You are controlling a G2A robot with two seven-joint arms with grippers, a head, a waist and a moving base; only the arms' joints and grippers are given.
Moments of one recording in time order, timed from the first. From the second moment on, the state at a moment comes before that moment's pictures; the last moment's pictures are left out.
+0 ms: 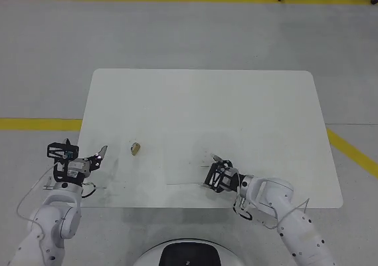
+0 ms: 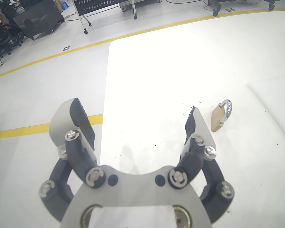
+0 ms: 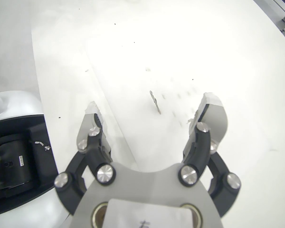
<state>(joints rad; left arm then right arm) 1.73 -1.15 -1.60 -1.80 1.33 0.00 0.00 -1.46 -1.15 1.20 -1.74 -1.63 -0.67 0.21</state>
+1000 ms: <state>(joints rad) 1.73 -1.15 -1.60 -1.80 1.33 0.00 0.00 -1.30 -1.16 1.24 -1.68 -1.36 -0.57 0.15</state>
